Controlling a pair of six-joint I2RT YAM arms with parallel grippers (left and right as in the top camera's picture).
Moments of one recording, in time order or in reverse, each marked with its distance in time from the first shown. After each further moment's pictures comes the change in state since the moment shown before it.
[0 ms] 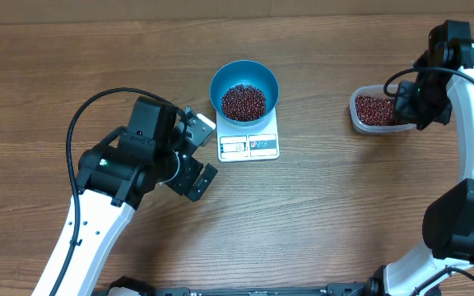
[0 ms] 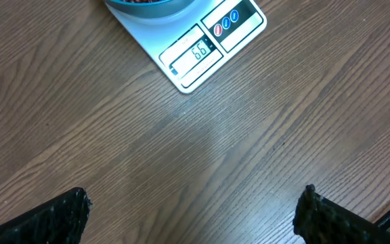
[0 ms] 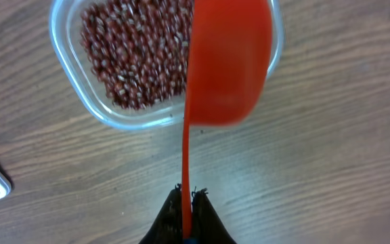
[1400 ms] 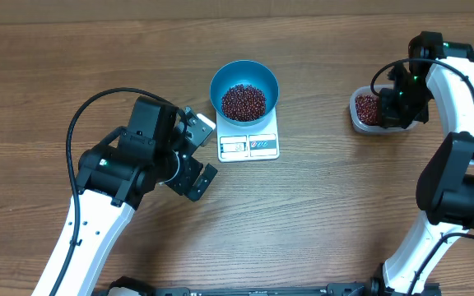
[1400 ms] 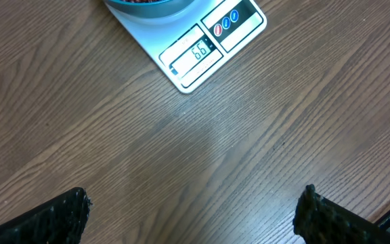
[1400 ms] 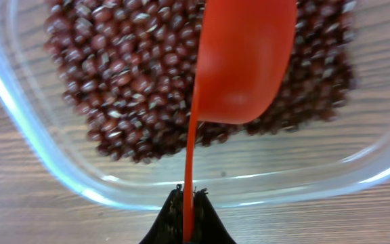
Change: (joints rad) left arm 0.000 0.000 0.000 0.000 0.000 0.000; right arm -0.002 0.236 0.011 0.064 -0.104 -0.152
